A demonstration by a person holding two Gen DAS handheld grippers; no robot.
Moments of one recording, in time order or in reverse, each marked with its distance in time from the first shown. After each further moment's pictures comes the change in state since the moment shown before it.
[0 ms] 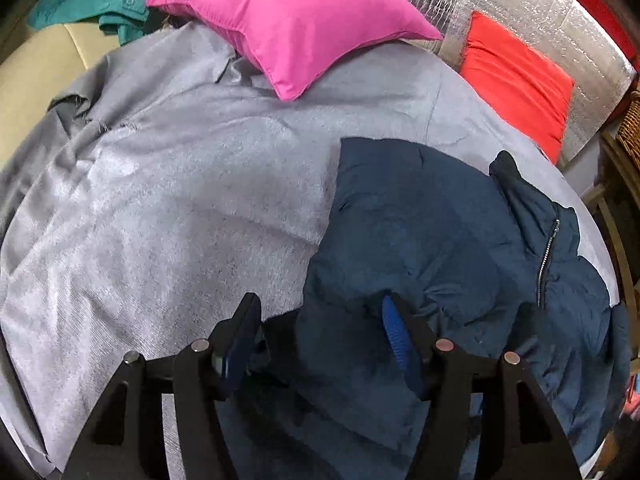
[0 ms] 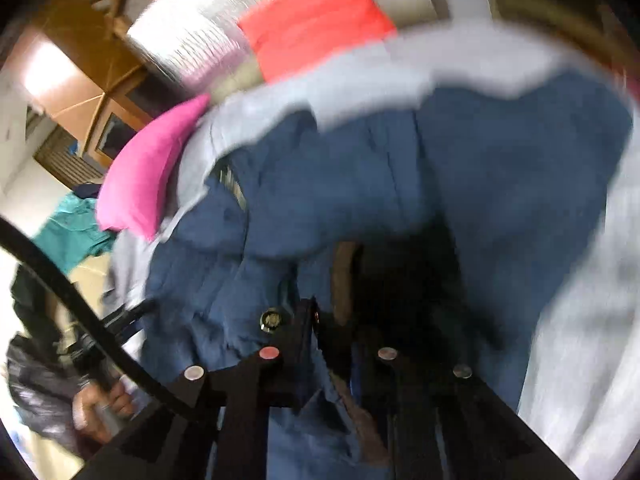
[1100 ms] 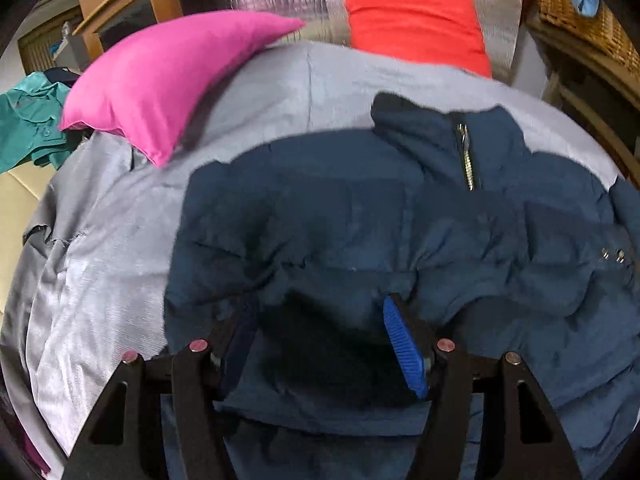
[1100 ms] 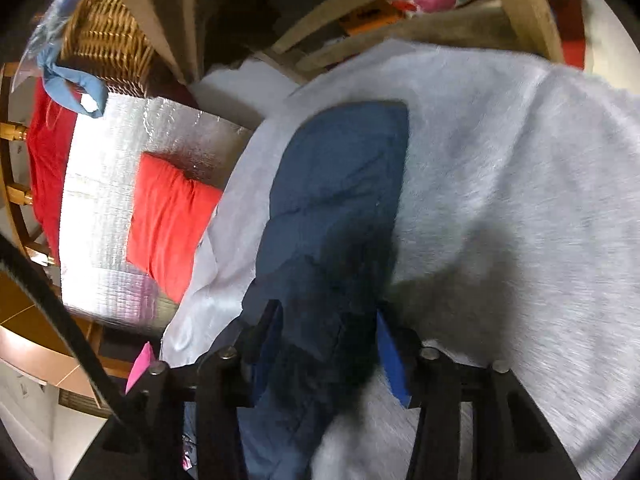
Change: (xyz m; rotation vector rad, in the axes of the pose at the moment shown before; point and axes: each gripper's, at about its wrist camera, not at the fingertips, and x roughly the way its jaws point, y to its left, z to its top) left arm -0.001 -0.112 -0.027 0.413 -0.045 0.054; right arm -0.018 -0.258 0.069 0.733 -0.285 0.034
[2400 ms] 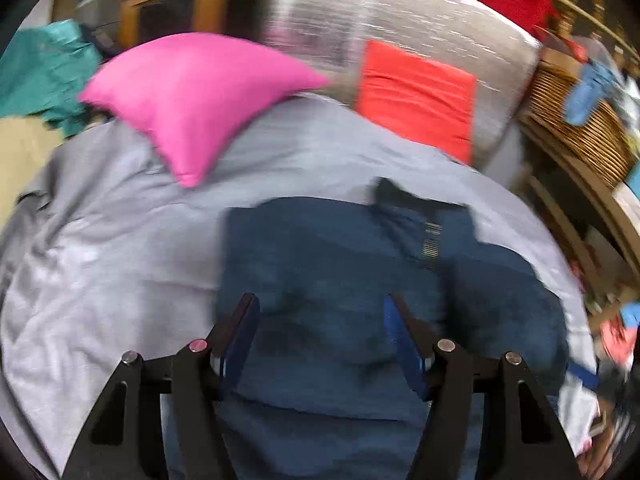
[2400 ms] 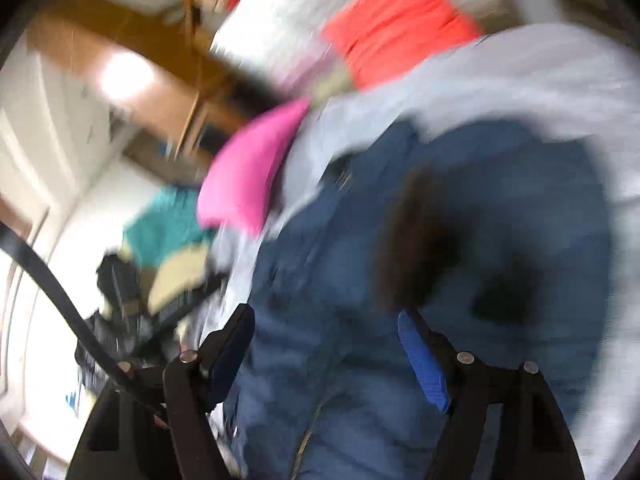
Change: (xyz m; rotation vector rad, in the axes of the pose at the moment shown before) left arm -0.082 0.041 0.017 -0.178 -0.148 -0.243; right arm -0.063 0.164 -0.217 -0.630 0.392 0.324
